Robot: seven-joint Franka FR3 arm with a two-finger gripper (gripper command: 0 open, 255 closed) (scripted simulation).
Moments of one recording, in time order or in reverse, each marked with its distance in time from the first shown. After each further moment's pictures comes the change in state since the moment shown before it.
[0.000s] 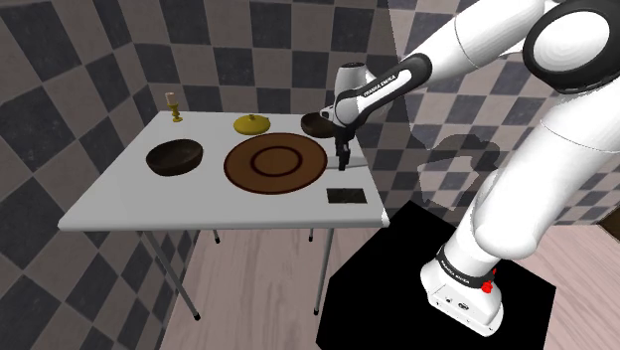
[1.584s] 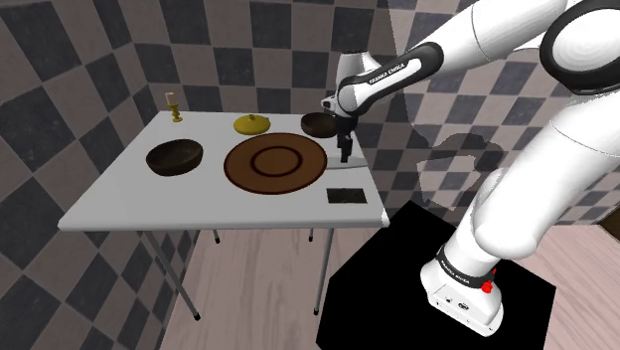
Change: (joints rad) arm -0.002 -0.059 0.003 0.035 -0.015 -0.094 0.016
